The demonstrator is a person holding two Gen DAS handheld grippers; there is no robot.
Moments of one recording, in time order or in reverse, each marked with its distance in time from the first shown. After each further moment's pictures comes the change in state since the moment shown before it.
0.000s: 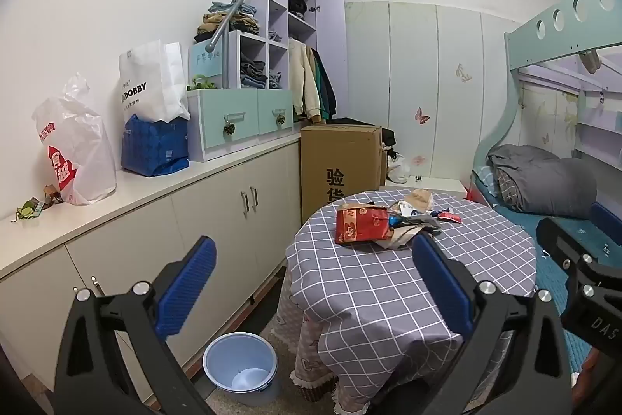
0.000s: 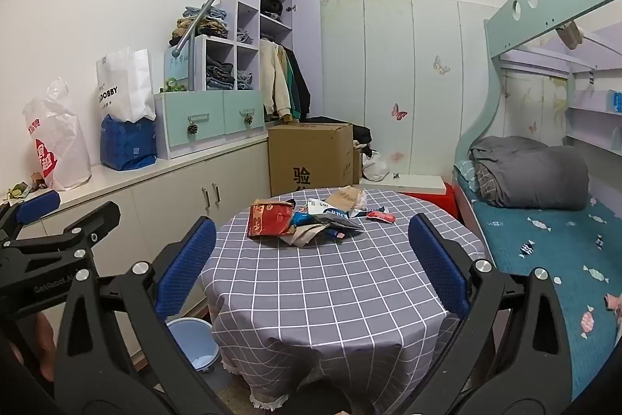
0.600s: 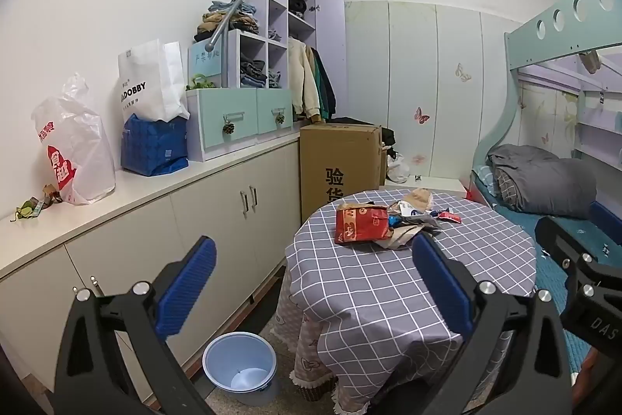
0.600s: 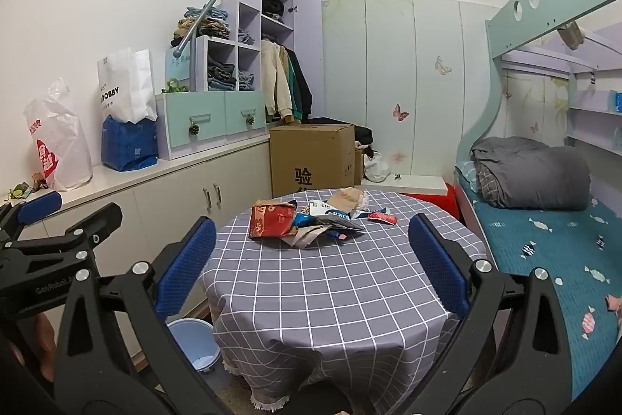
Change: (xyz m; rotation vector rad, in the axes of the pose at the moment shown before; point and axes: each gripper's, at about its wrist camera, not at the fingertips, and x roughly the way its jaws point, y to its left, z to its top) left arm 0.000 0.000 0.000 0.008 0.002 -0.001; right arm 0.000 0.000 0.000 -0.002 0.004 0.002
